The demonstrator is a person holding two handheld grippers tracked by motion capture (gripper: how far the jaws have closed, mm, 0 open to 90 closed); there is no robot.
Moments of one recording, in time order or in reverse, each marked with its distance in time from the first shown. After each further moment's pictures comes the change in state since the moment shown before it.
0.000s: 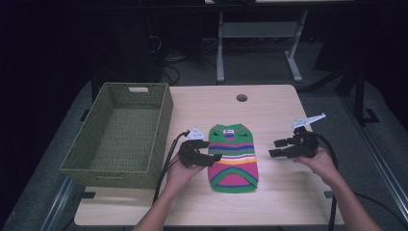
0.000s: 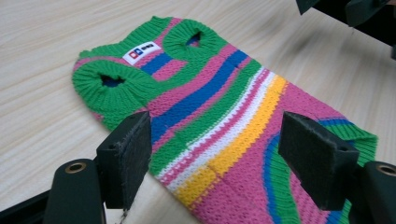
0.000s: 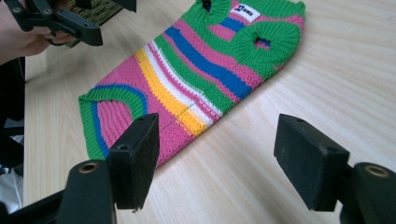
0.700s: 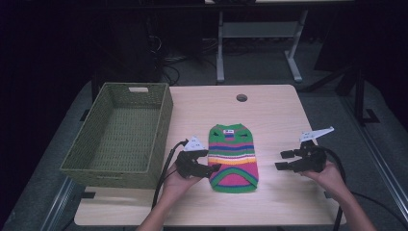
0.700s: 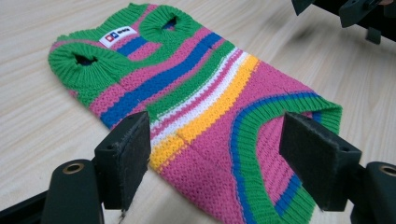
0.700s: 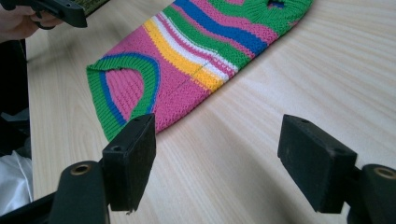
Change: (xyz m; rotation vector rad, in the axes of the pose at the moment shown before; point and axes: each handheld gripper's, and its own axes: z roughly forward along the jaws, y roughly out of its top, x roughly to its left) left arm -0.020 -0.018 -0.016 0.008 -0.020 0.029; right arm 0.018 -0.037 -0.011 -0.001 -0.023 -0.003
